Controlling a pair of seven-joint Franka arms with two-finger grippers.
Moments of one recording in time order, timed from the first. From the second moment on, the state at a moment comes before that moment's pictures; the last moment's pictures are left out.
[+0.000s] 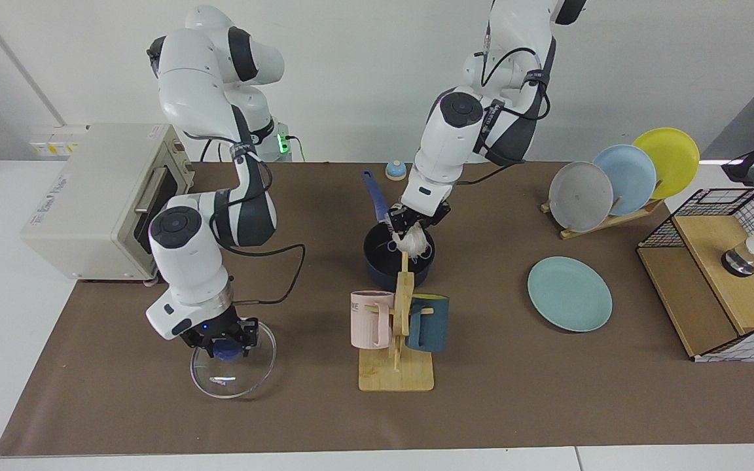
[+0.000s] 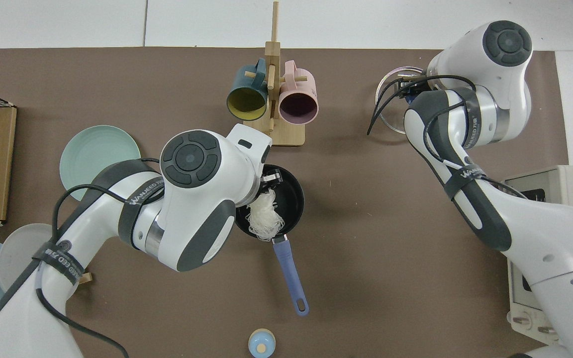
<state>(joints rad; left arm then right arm) -0.02 0.24 -0.56 -1.83 0.00 2.12 -0.83 0.05 0.69 0.07 -1.24 -0.11 2.13 0.17</state>
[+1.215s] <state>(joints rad) 0.05 0.31 -0.53 -1.60 0.10 1.91 -0.69 0.07 0.33 0.07 -1.42 -0.11 1.88 0.23</state>
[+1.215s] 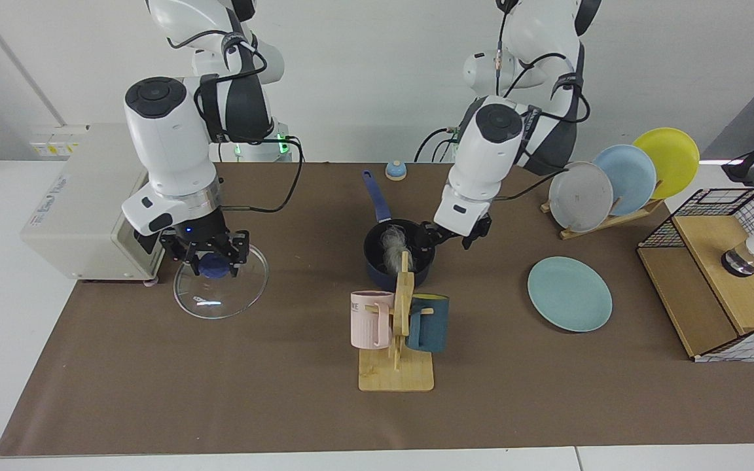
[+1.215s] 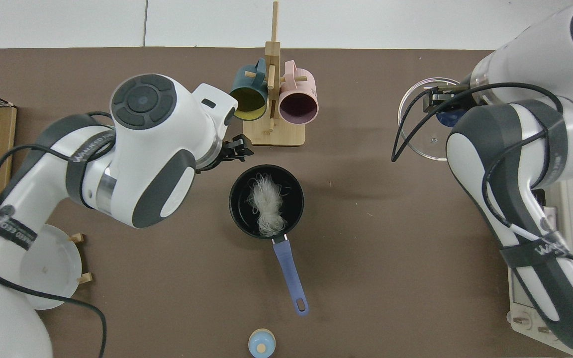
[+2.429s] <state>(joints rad) 0.09 0.09 -0.10 -1.52 0.01 1.55 0.08 0.49 0.30 0.08 -1.49 -0.09 1.82 0.70</state>
